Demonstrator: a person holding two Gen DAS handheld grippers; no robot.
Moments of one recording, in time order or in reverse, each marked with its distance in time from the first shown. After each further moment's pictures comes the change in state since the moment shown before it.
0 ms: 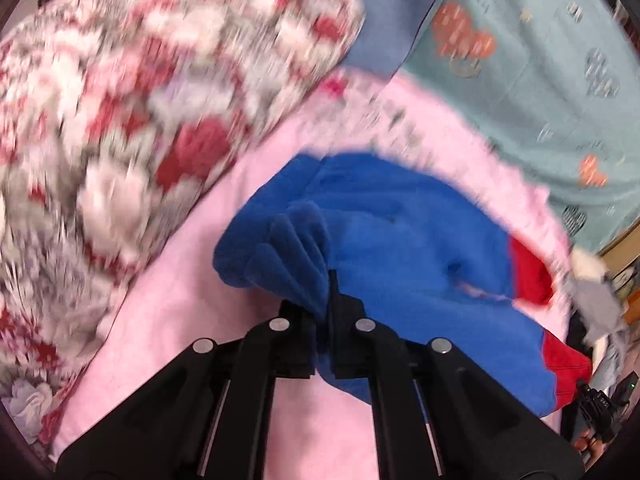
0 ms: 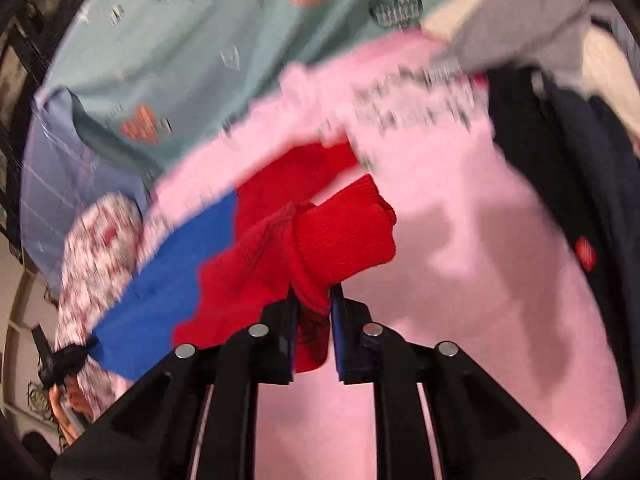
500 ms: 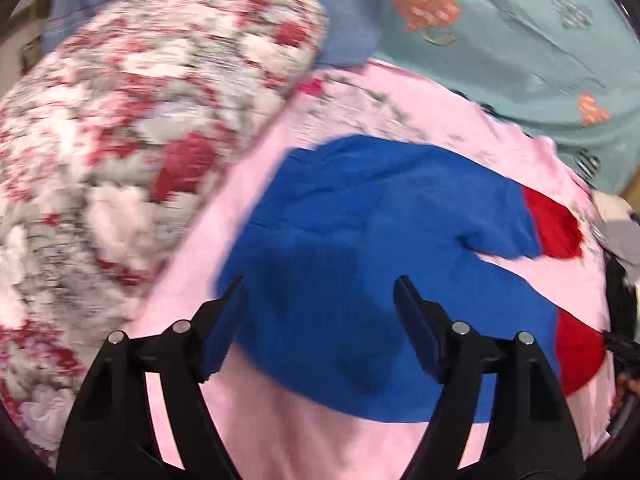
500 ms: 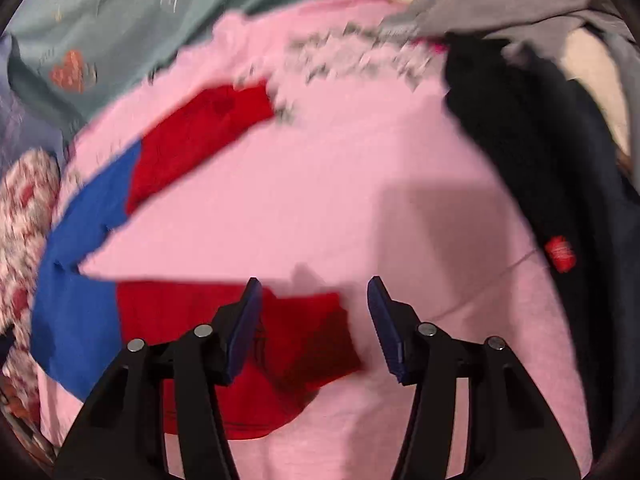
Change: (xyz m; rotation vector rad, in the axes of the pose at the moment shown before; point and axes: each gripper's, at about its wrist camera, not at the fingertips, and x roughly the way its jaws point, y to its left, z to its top) left arm 0.000 -0.035 -0.021 0.211 -0.060 0.053; right arm 0.059 -0.021 -0.003 -0.089 0.107 -0.257
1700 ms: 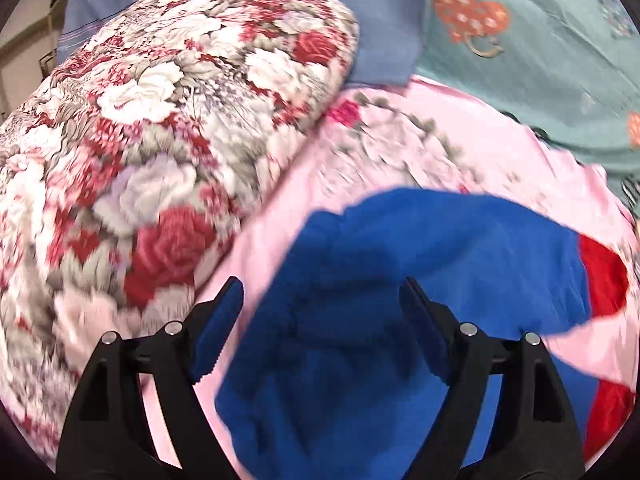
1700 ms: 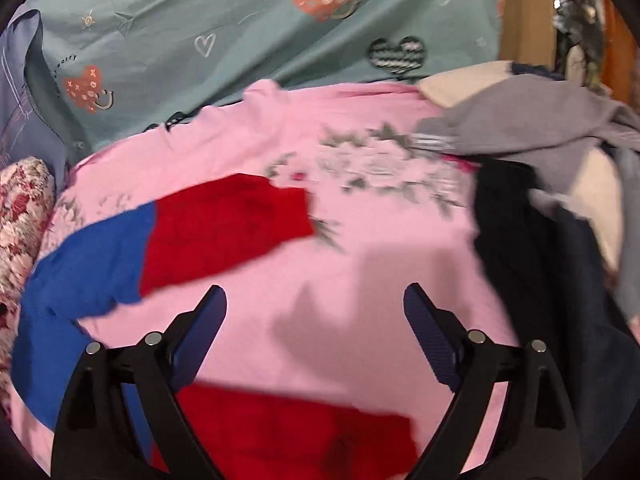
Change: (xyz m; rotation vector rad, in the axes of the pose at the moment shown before) left arm 0.067 0.015 0.069 -0.045 -0.062 0.174; right arm -0.012 0.059 0.083 -0.107 -0.257 -0.082
